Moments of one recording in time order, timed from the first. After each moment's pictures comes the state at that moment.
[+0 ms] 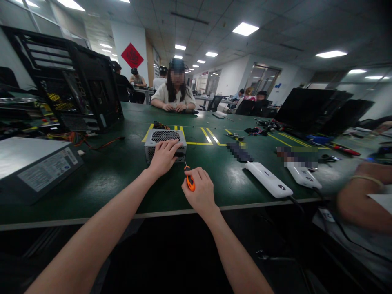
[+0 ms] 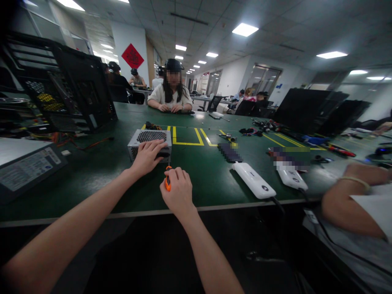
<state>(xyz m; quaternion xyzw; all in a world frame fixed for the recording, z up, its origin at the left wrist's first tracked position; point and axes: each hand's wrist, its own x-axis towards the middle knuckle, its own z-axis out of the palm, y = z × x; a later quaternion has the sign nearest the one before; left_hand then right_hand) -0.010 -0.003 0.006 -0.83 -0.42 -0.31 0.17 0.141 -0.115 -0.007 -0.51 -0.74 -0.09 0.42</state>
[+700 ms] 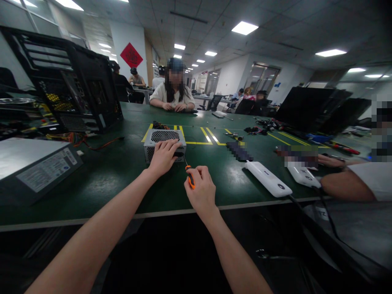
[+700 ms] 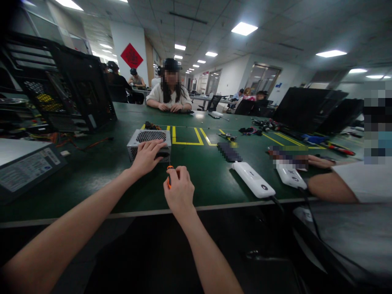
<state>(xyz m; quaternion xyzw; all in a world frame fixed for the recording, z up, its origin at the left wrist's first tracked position) -0.010 0.000 0.004 -0.83 -0.42 -0.32 0.17 0.140 -0.116 -0.012 -0.57 -0.70 -0.13 0.41</state>
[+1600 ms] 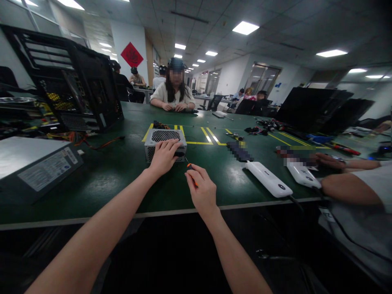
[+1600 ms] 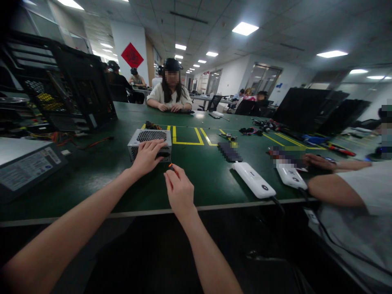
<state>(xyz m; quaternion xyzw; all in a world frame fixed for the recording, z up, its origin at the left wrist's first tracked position) -0.009 -0.001 0.004 -0.83 -0.43 -0.32 0.17 0.143 -0.113 -0.012 -0.46 -0.72 -0.10 0.51</state>
